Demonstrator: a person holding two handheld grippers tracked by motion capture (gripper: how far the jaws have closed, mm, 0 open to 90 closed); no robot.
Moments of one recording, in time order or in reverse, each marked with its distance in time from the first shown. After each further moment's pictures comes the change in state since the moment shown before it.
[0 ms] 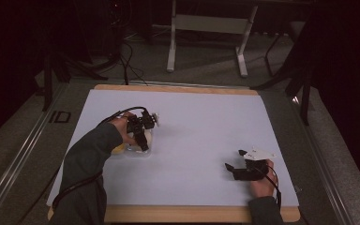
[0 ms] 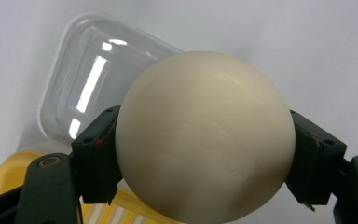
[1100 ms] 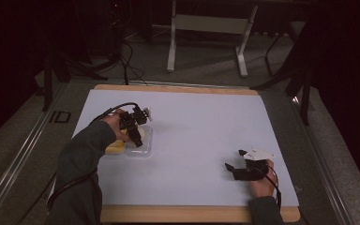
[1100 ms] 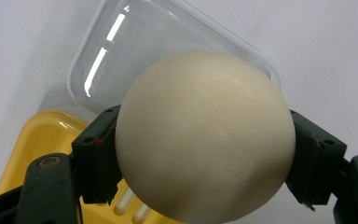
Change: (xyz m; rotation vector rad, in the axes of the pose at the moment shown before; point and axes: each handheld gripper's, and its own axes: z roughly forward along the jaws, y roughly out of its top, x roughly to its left) left arm 0.016 -0.015 -0.006 -0.010 0.004 -0.099; right arm 0.000 0.000 0.000 0.000 0.000 0.000
